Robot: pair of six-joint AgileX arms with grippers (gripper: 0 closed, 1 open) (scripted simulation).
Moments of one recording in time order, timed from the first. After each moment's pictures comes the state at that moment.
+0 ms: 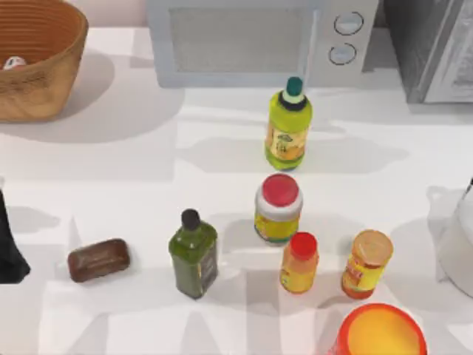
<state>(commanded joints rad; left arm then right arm) 0.00 0.00 0.00 0.00 0.00 0.00 0.00 0.00 0.00 0.00 0.00 0.00</state>
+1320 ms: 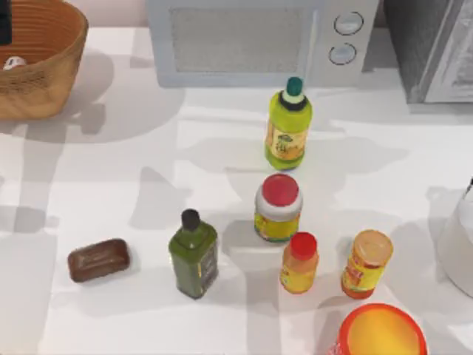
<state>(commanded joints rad) 0.06 1.53 1.42 -0.71 0.06 0.07 0.00 0.00 0.00 0.00 0.00 0.00</state>
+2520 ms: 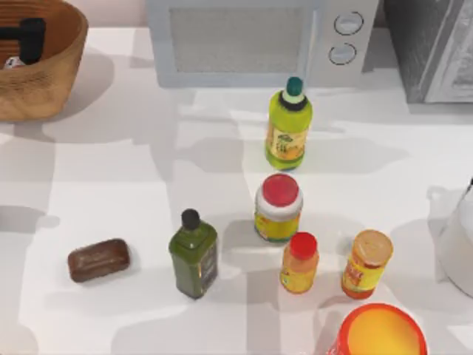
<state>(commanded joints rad) 0.13 2.56 2.47 -1.18 0.10 0.14 0.00 0.00 0.00 0.00 0.00 0.00</state>
